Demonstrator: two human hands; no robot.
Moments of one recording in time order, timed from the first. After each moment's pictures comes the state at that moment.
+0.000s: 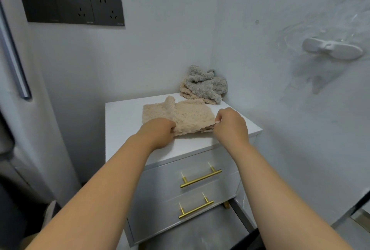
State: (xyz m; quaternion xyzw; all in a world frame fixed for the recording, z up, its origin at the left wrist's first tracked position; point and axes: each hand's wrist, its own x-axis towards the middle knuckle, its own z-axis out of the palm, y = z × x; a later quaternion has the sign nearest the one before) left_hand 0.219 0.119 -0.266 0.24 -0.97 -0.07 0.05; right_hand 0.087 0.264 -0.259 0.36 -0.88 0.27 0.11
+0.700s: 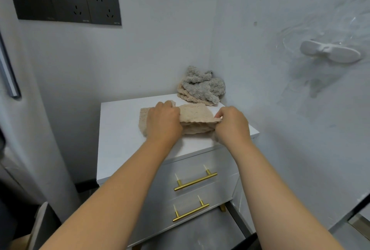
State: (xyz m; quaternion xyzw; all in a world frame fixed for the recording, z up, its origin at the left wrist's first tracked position) left_hand 0.192 0.153 -0.257 0.31 -0.91 0.05 0.27; right_hand 0.073 0.269 -0.254 0.35 -0.88 0.30 0.10
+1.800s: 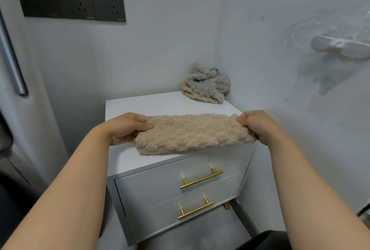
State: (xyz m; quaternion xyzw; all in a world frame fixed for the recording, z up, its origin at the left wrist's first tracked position) left_hand 0.268 0.054 -0.268 0.28 -0.72 -0.64 0.06; right_hand 0.017 0.293 -0.254 0.20 -0.82 0.50 -0.20
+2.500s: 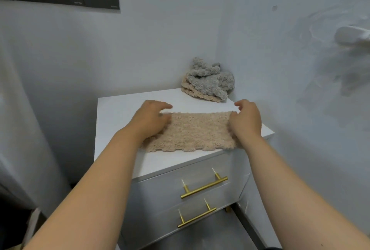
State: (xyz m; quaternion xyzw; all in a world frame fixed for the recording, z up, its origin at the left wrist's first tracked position) left_hand 0.195 0.055 -0.287 0.27 -0.91 -0.23 0.21; right_hand 0.020 0.235 -0.284 0.25 -0.87 0.42 0.10
